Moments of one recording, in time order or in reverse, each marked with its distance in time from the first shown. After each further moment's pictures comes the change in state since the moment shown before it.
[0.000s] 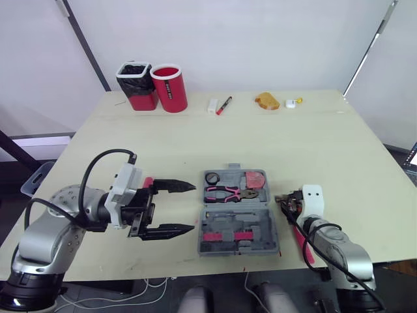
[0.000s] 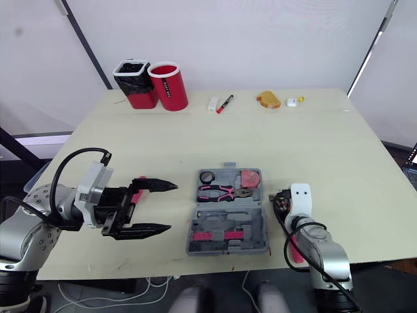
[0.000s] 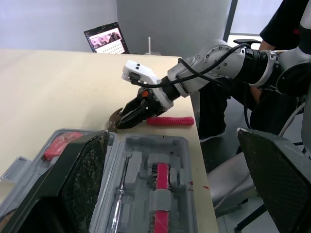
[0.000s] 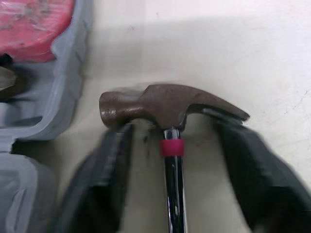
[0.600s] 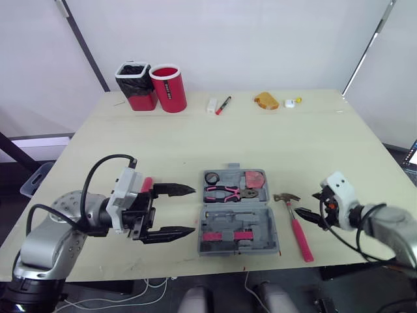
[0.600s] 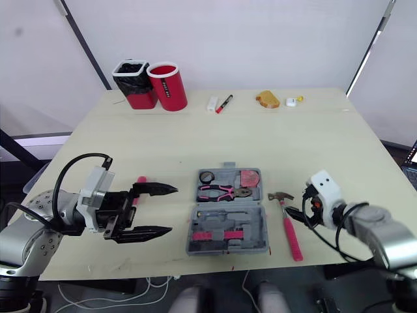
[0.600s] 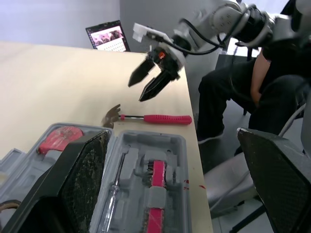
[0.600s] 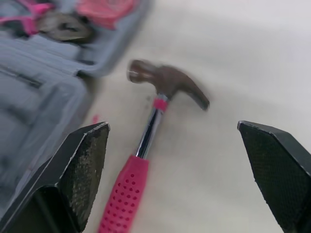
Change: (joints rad) left arm 0.038 -0.018 0.000 -0.003 0.001 -0.006 0.021; right arm -0.069 -0.628 -0.011 -0.076 0.203 0.080 0.602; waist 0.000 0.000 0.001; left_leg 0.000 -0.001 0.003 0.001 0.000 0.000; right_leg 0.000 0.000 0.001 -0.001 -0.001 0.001
